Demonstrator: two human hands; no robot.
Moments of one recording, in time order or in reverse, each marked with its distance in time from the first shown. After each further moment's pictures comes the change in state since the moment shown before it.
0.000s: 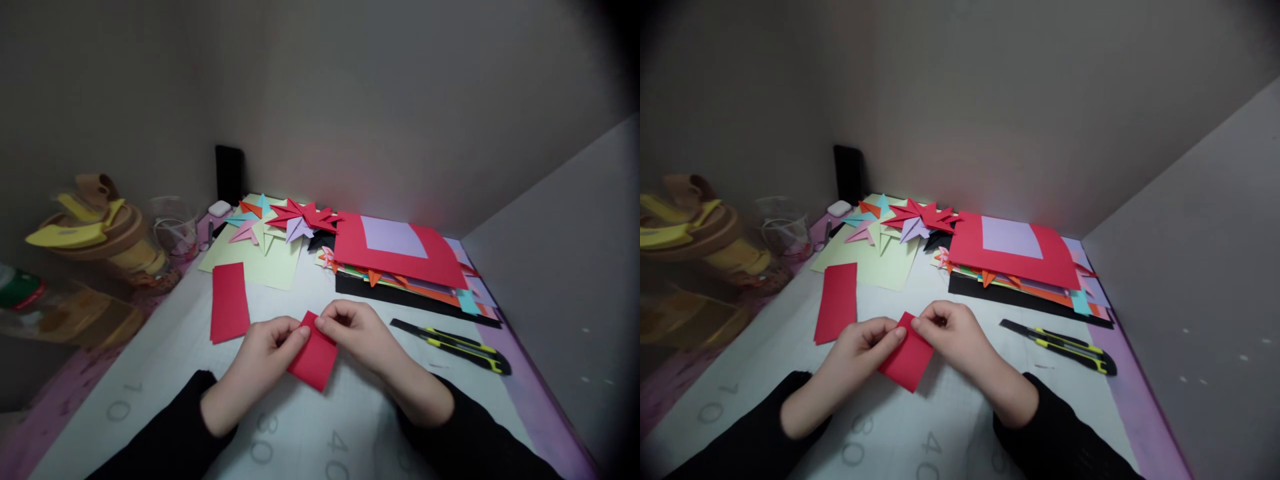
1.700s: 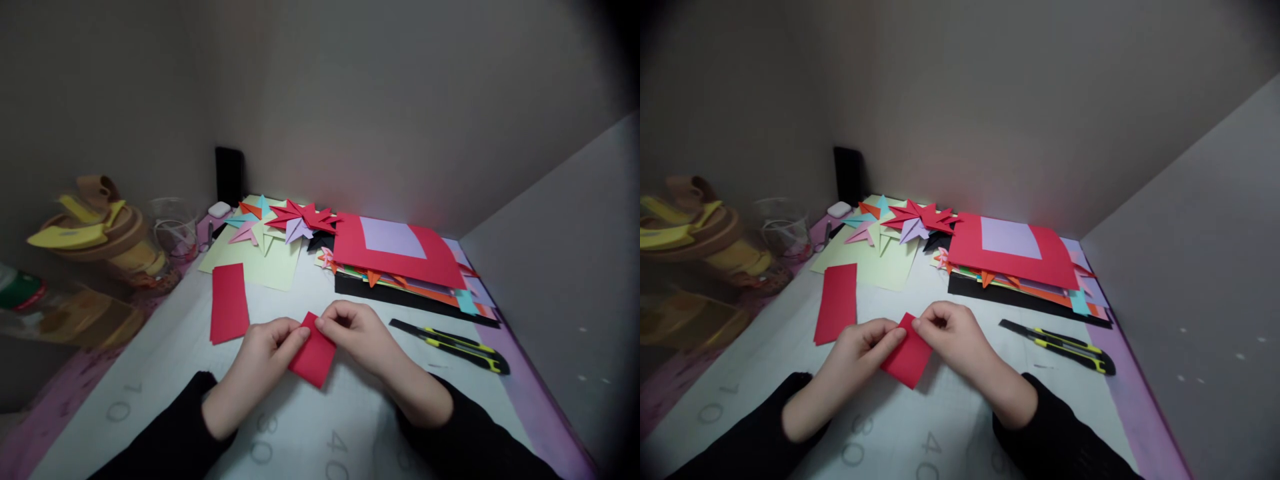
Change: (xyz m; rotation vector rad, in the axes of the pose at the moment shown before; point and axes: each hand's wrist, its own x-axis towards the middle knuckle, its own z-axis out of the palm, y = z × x) left_hand -0.002 -0.001 0.001 0.106 0.070 0.058; right_hand -0.001 -0.003 0.001 -0.068 0.041 -0.022
